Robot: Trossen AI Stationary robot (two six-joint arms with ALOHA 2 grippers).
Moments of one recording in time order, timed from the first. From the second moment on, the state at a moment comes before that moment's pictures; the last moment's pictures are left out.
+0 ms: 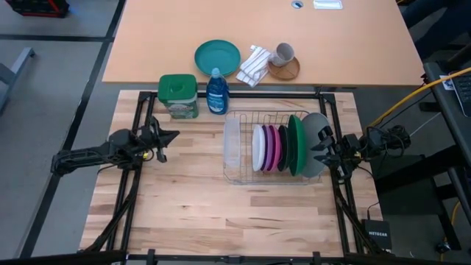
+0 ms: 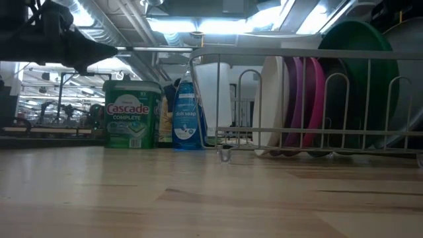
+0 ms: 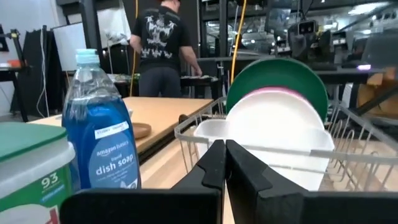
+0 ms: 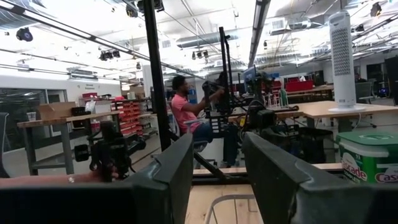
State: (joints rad) left arm 0.17 0.00 0.01 0.12 -0.19 0.06; right arm 0.41 0.00 0.23 0.12 0.18 0.05
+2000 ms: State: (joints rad) left arm 0.17 0.01 0.01 0.04 -0.19 0.17; right arm 0.41 0.00 0.23 0.11 -0.06 0.06
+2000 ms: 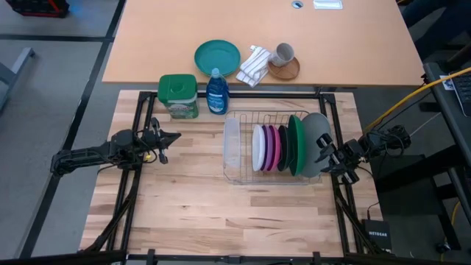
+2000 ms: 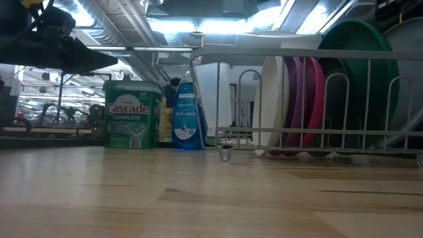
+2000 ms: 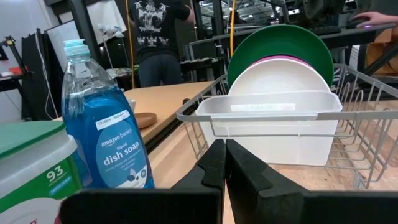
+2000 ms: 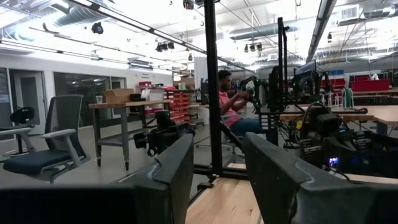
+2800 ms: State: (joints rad) left arm 0.17 0.01 0.01 0.04 -0.19 0.17; right arm 0.41 0.00 0.23 0.02 0.09 0.07
